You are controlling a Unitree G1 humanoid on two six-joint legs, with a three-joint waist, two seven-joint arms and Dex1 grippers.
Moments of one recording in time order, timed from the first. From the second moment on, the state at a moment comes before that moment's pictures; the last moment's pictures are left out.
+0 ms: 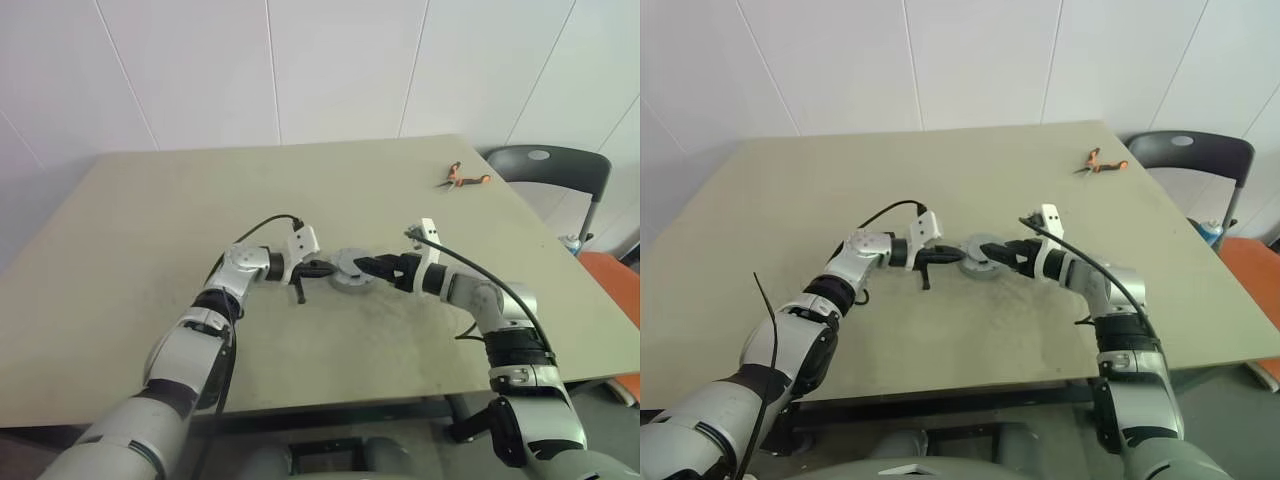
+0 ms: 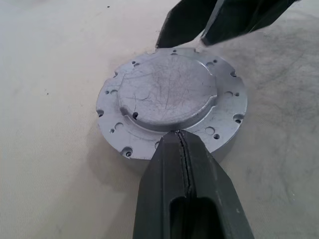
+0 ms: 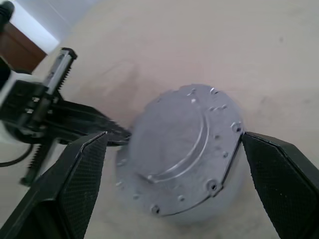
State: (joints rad) left arm -0.92 0.19 -0.15 1.18 0.10 -0.31 -1.09; right arm -0.55 -0.34 -0.12 0.25 0.50 0.93 0.70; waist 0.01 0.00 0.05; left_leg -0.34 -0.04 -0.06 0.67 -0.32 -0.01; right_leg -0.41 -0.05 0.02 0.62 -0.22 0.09
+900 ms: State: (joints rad) left arm -0.95 0.19 -0.17 1.23 0.14 -0.34 -1.05; right arm -0.54 -0.24 -0.19 0.20 0.51 1.18 0.43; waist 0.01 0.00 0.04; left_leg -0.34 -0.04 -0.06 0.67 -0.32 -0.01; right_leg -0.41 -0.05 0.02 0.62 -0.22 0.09
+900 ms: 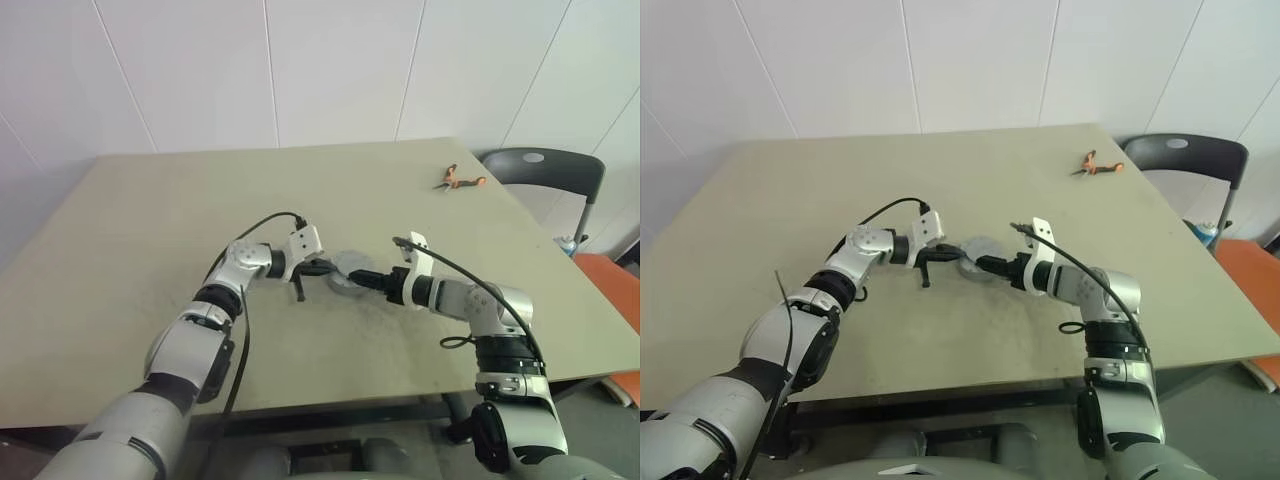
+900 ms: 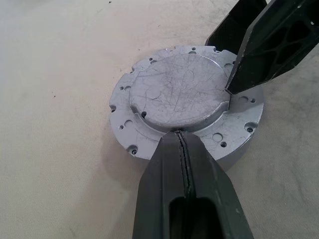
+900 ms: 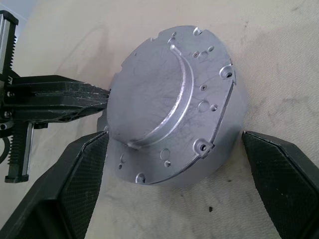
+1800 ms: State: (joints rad) left arm -0.94 0.23 -0.16 1.24 0.14 -0.34 -1.04; right arm -0.59 0.00 -0.64 0.25 0.66 1.40 0.20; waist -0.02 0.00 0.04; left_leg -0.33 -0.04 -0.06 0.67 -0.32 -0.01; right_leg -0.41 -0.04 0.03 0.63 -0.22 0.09
